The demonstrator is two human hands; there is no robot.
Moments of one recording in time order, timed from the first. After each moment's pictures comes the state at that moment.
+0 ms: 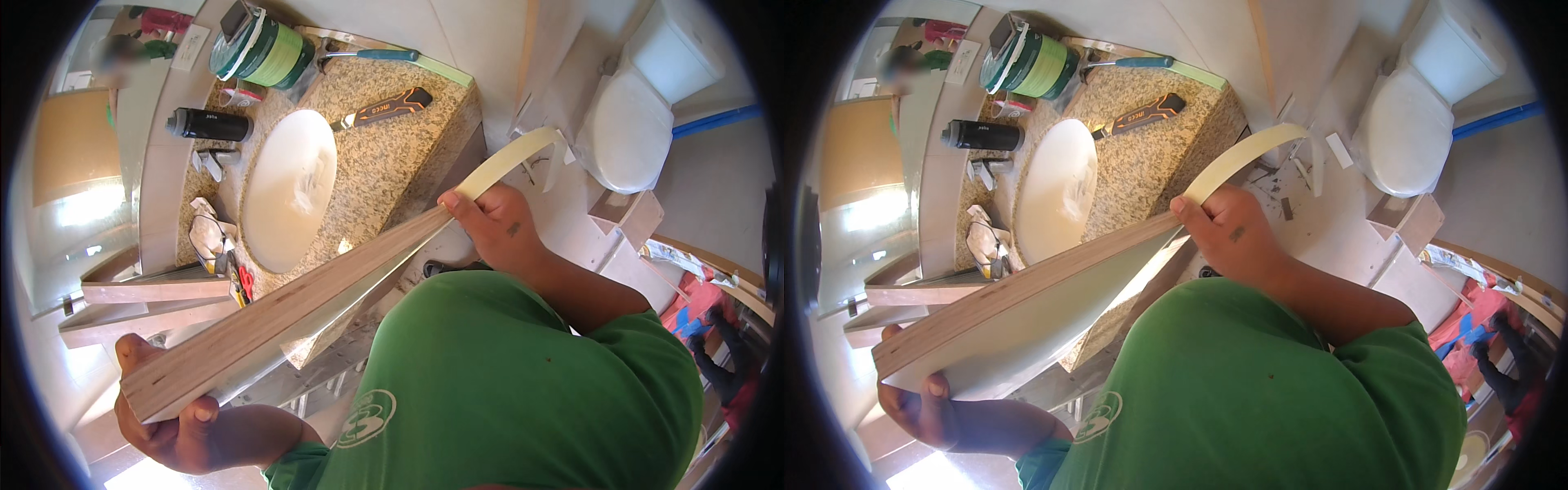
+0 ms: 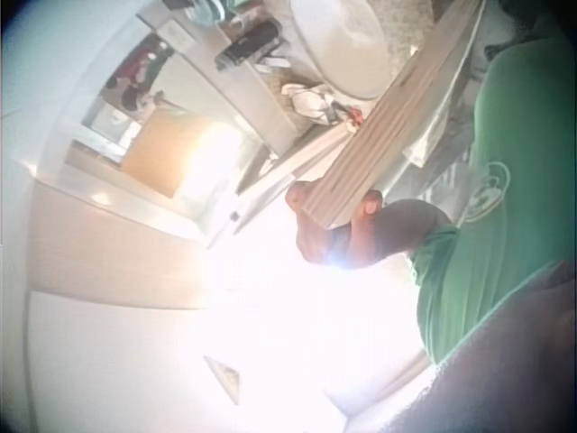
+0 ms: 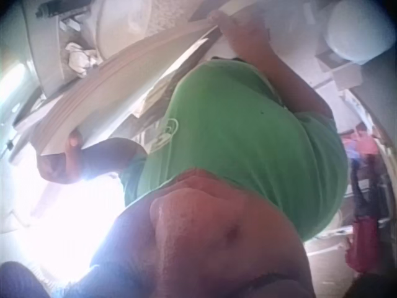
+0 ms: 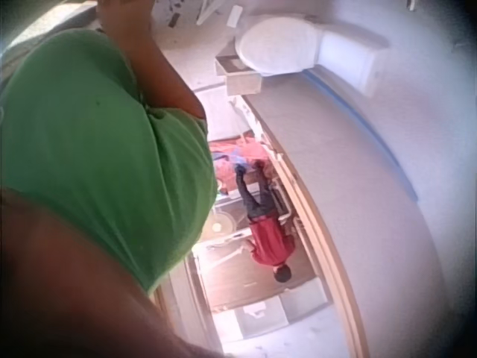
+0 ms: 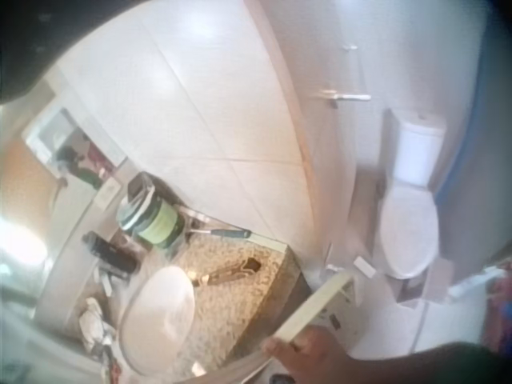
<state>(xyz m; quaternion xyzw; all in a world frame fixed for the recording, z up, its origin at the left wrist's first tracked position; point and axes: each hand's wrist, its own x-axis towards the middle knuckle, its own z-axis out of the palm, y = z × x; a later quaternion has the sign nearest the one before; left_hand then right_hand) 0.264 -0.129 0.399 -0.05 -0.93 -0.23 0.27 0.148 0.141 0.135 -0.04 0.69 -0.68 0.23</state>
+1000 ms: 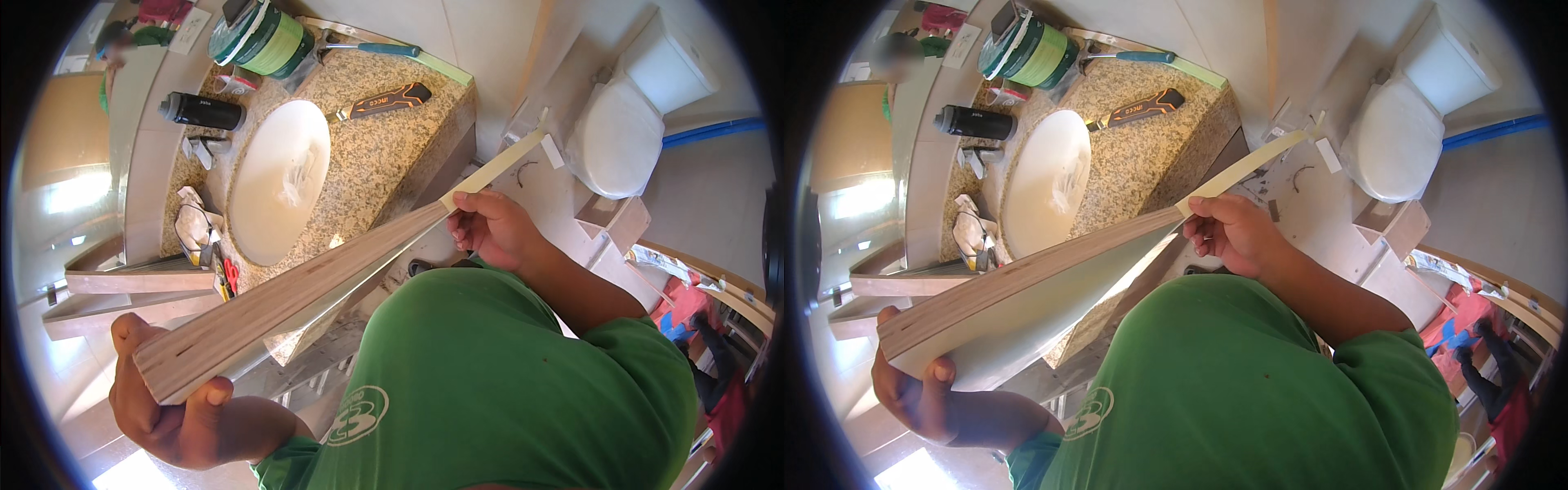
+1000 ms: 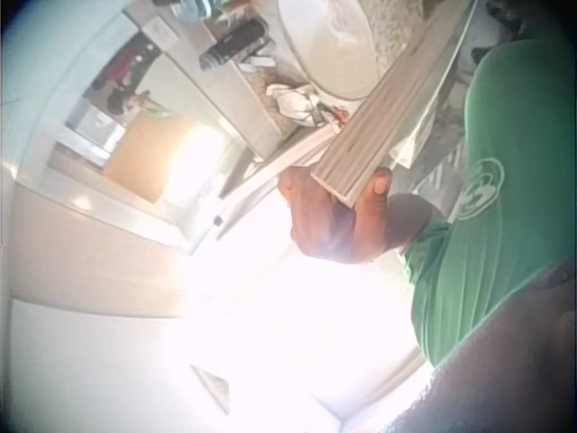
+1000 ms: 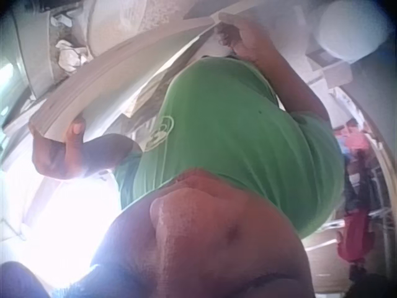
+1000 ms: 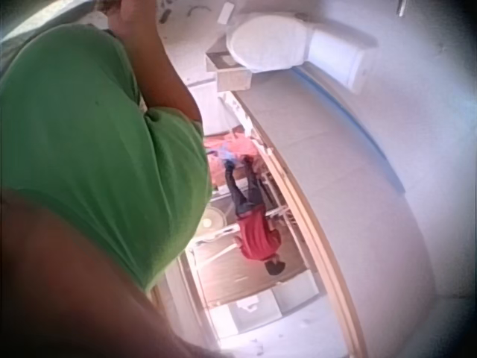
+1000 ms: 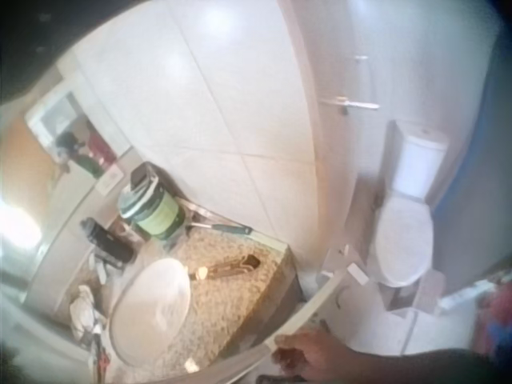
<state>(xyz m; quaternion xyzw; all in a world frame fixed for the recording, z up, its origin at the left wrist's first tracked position) 0.256 -0.116 0.390 -0.05 -0.95 -0.20 0.23 0.149 0.144 0.090 0.16 0.29 -0.84 0.43</state>
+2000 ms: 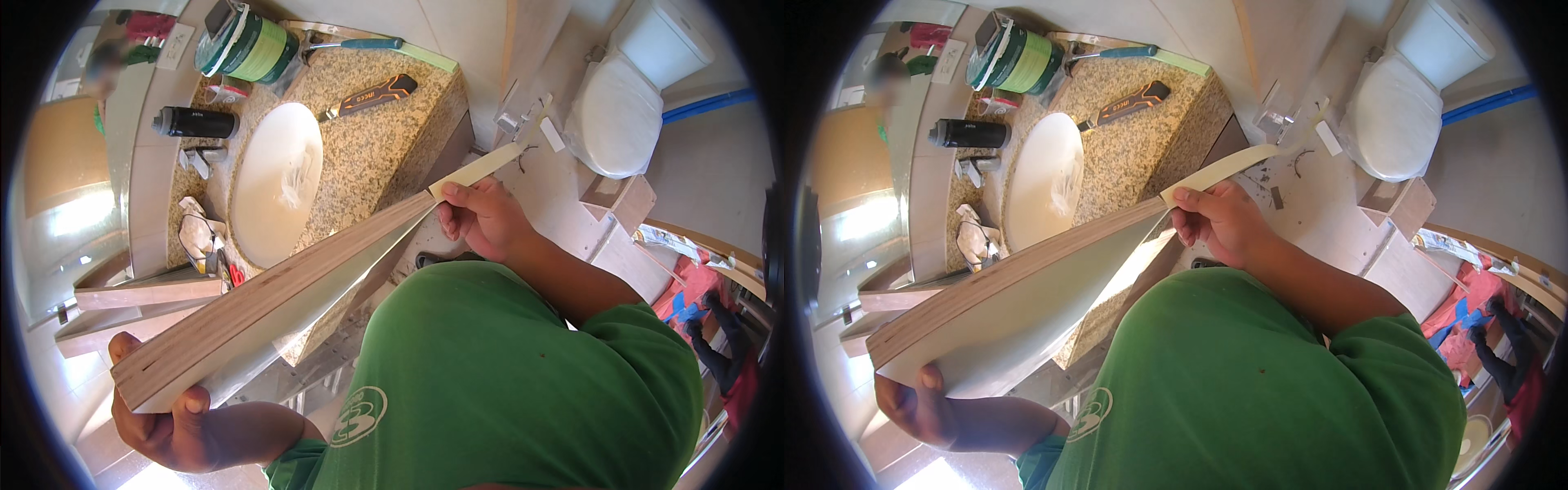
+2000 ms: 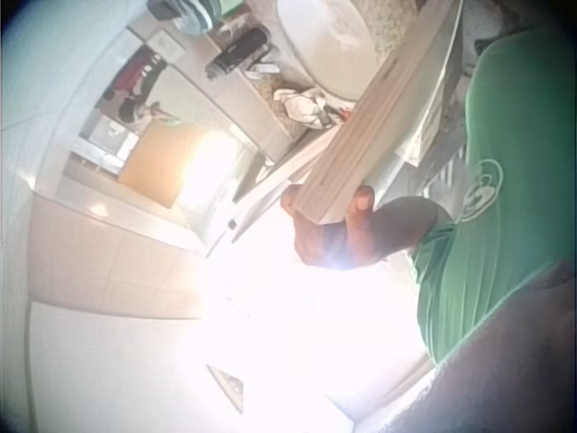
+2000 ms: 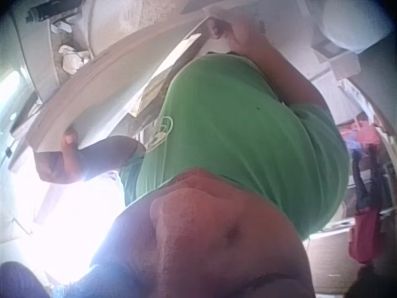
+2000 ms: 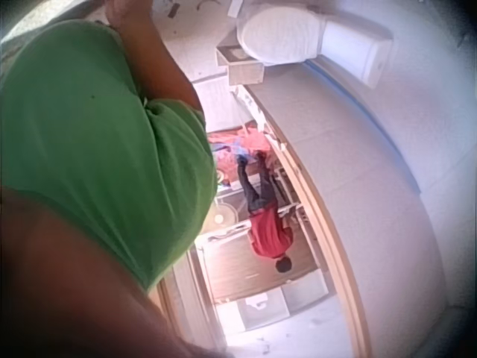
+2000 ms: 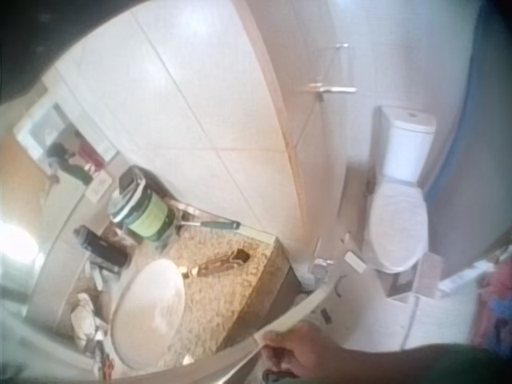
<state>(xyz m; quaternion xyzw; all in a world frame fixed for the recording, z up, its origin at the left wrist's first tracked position) 0.271 -0.124 0.396 -0.04 -0.94 -0.23 0.24 0.162 0.133 0.076 0.06 0.24 -0.90 0.35</state>
